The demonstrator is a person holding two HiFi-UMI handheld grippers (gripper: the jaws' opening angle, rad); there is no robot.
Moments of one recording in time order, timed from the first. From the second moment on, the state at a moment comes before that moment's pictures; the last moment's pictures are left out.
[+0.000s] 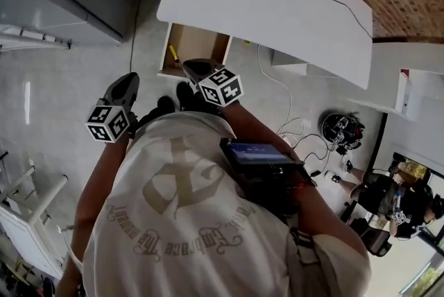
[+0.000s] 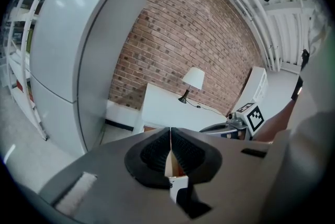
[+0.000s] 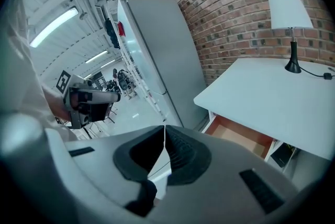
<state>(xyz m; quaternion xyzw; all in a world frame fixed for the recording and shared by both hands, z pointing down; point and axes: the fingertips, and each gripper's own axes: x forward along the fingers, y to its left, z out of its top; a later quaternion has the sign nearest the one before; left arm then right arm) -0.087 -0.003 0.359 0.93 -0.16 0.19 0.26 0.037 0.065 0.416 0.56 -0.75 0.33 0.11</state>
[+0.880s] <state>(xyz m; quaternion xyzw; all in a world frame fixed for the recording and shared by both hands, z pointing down) -0.044 0.013 0.407 0.91 -0.20 0.23 0.29 0.082 0.058 0.505 0.52 -0.74 0.40 0.16</state>
